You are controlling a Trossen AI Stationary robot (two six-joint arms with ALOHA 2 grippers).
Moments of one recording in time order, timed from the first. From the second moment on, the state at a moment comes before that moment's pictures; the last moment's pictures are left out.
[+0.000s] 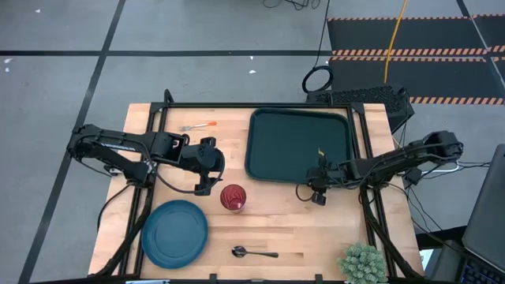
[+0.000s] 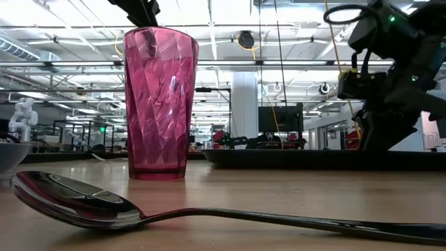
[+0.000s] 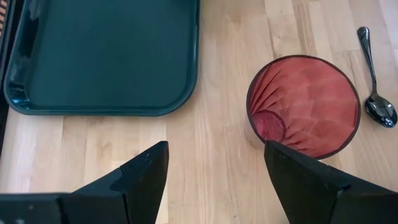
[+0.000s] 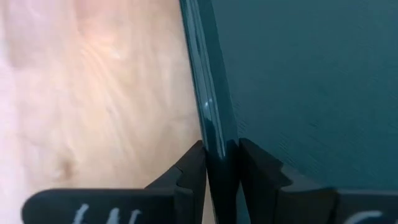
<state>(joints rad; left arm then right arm) -0.13 1.34 1.30 -0.93 -0.11 0.00 0.16 1.17 0.37 -0.26 0.13 0.41</state>
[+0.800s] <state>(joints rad) -0.11 1.34 1.30 -0.93 -0.18 0.09 0.38 1.17 0.37 -0.22 0.08 0.64</state>
